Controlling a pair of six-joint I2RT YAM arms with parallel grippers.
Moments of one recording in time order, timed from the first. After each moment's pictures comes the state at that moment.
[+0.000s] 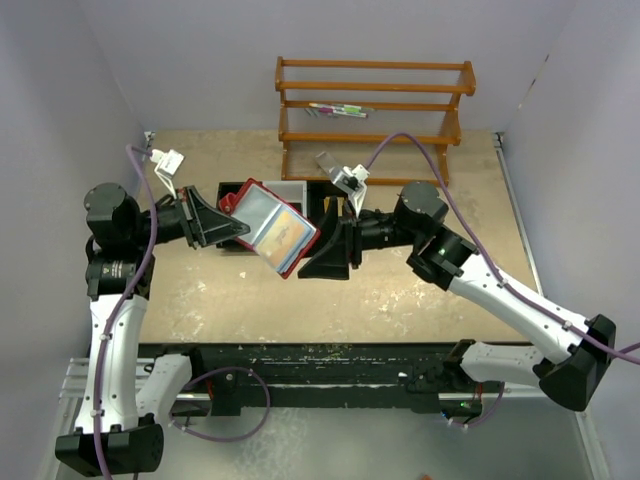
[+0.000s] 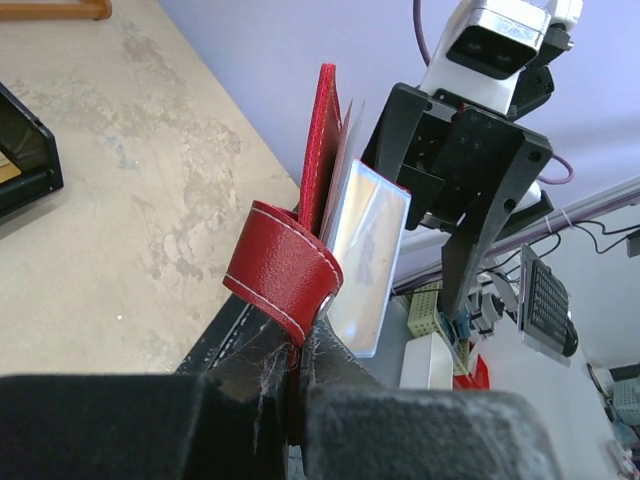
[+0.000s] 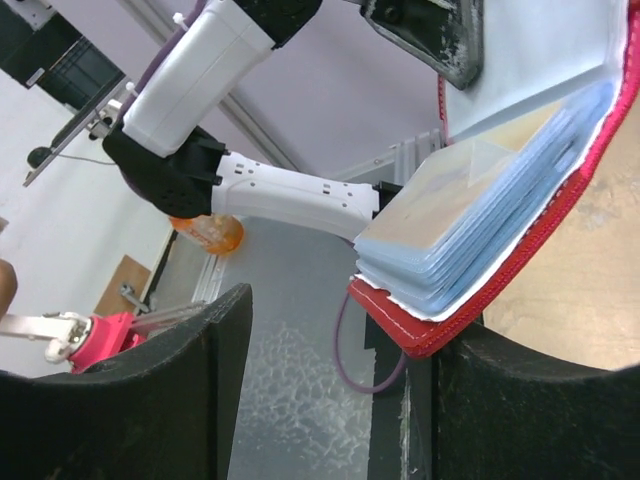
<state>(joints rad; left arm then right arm) 0.08 0.84 1.03 -0.23 1.26 -0.82 0.81 1.17 1.10 0.15 -0.88 0.63</state>
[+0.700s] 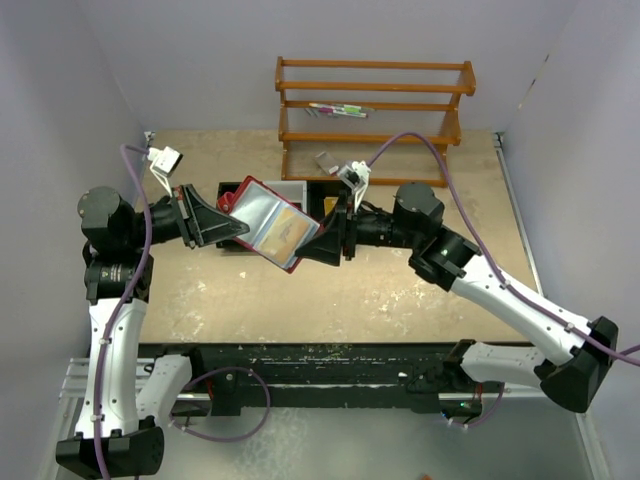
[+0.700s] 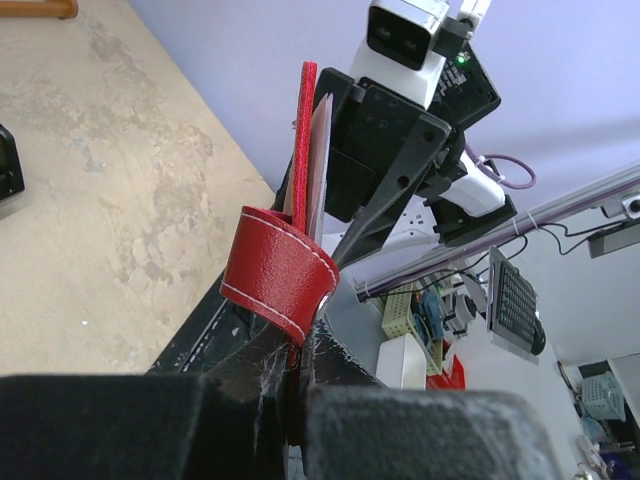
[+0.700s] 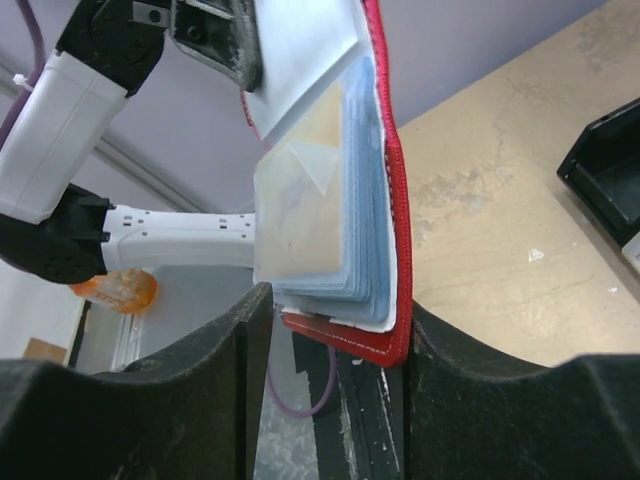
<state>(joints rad) 0.08 0.82 1.03 -0.12 1.28 -0.98 0.81 1.17 1.10 0.00 -0.61 0.53</state>
